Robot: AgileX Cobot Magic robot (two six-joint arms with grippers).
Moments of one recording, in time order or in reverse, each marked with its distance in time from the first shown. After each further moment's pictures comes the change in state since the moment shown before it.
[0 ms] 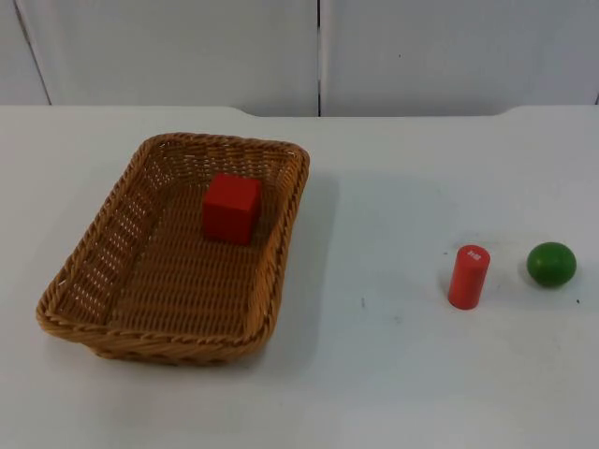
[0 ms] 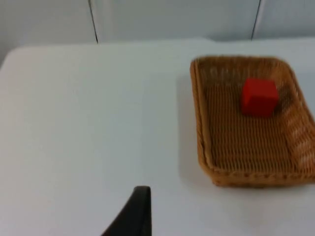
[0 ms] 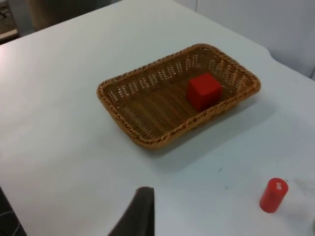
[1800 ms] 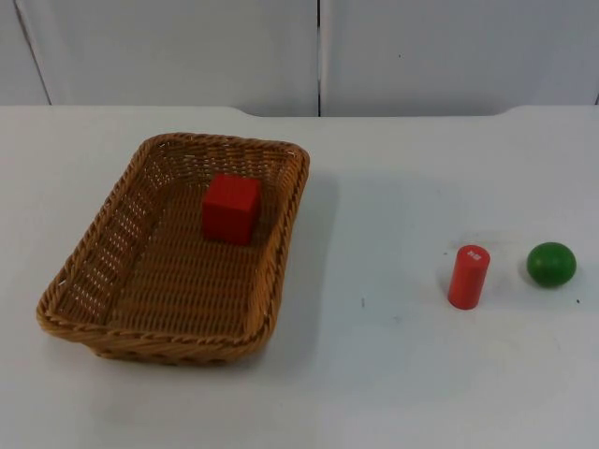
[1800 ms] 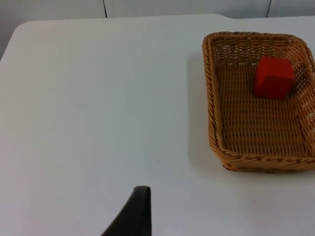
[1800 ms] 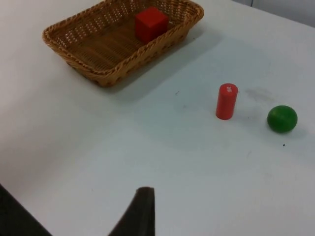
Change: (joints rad) right arm 0.000 -0.471 0.136 -0.226 0.365 0.276; left arm 0.000 0.000 0.016 0.037 0.020 -0.027
